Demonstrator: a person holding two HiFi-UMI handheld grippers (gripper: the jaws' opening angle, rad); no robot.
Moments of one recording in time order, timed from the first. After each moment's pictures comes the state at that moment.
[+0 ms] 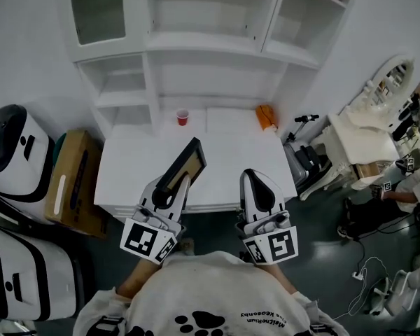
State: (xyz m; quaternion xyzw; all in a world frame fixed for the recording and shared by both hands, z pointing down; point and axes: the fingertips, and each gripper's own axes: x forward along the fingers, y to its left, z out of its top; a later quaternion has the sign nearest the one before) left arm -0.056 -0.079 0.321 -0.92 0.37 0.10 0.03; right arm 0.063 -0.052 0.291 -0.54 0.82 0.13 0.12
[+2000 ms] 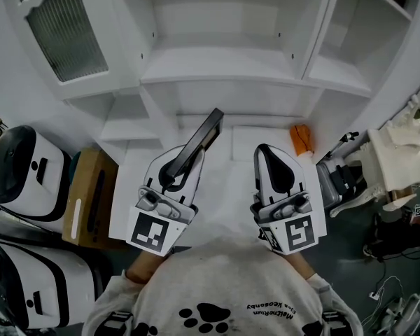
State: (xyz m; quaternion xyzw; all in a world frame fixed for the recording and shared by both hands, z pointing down) left arm -0.017 -0.318 0.240 -0.90 0.40 0.11 0.16; right arm 0.086 -0.307 0.247 -0.50 0.84 0.18 0.15
